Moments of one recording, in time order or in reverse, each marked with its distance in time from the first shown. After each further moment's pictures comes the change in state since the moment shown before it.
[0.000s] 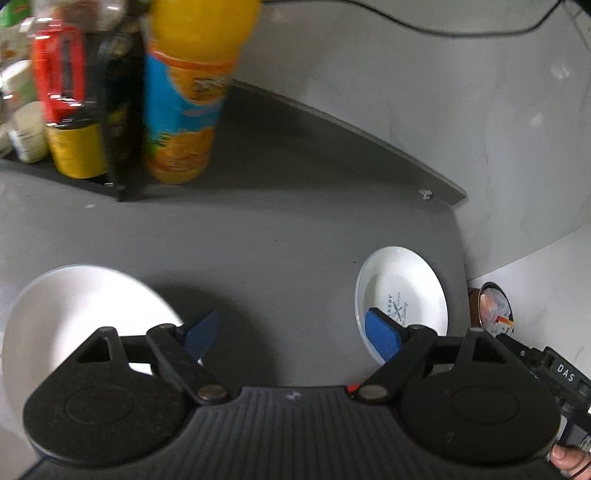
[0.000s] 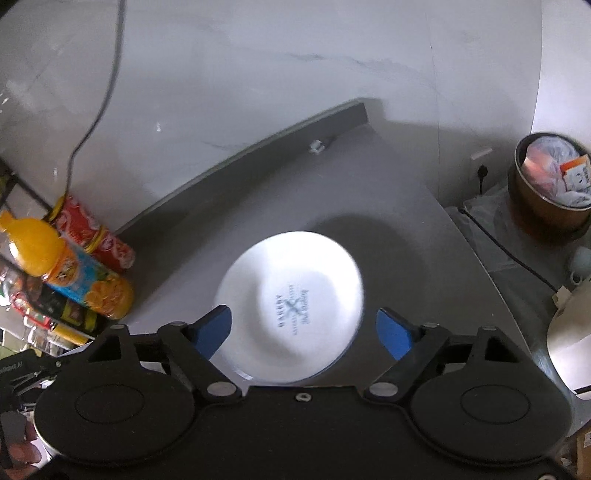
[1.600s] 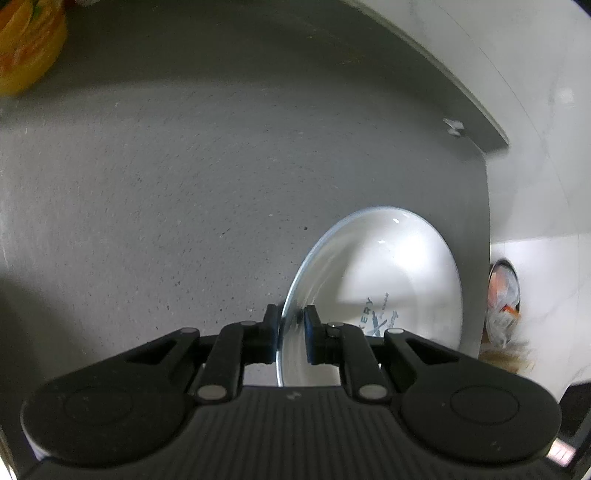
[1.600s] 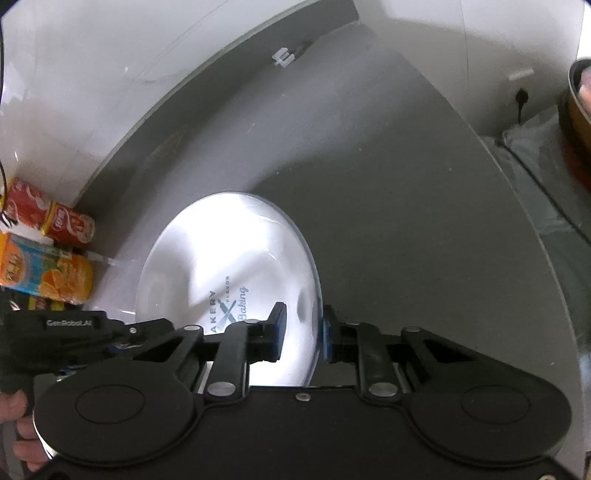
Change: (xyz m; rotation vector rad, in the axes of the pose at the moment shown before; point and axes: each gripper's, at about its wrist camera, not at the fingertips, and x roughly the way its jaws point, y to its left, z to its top) left arm 0.172 -0.065 0.023 -0.084 0.281 -0.003; right arm 0.120 -0.057 0.022 0.026 0.256 0.086
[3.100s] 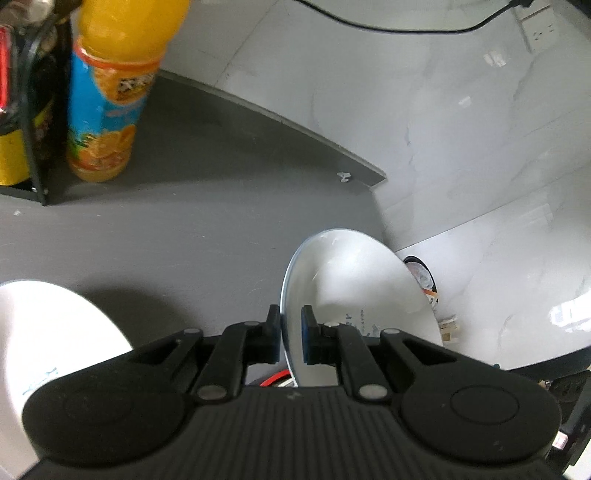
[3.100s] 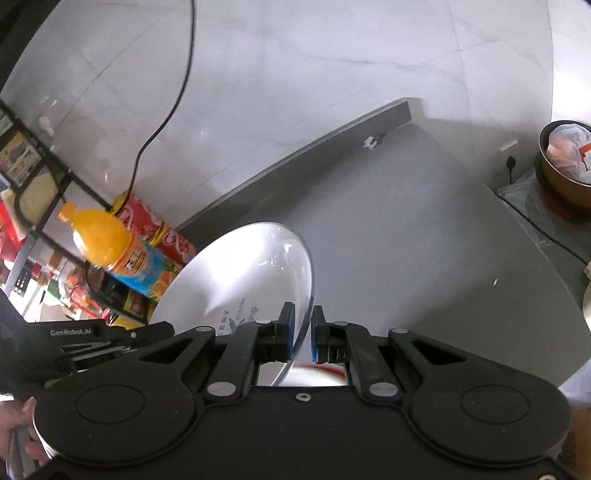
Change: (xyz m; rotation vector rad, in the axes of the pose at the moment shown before) left arm -0.181 0.080 -0.052 0.173 -0.189 -0.272; right arm -0.131 0.133 -0.110 -0.011 -0.307 0.026
